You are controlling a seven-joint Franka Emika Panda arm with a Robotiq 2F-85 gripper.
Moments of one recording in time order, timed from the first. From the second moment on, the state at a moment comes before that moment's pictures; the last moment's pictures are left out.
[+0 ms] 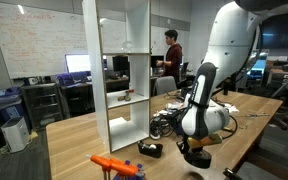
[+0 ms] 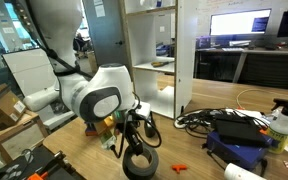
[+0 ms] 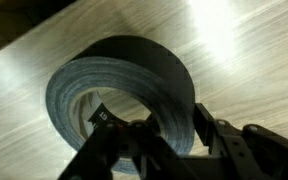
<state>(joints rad) 0.04 0.33 -0.16 -2.72 0.01 3.11 0.28</state>
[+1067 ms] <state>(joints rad) 0.09 0.36 -0.22 -2.64 0.07 3.04 0.29</state>
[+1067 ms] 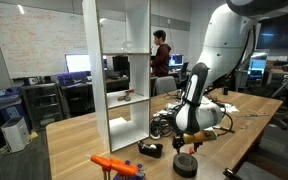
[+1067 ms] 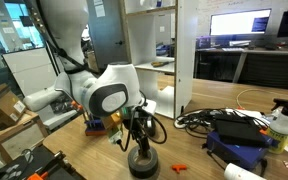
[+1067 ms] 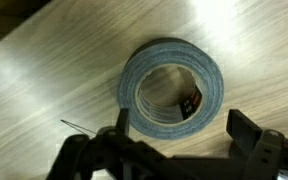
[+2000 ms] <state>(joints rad) 0.16 -0.32 -0.07 -2.66 -0.09 2.23 0.58</state>
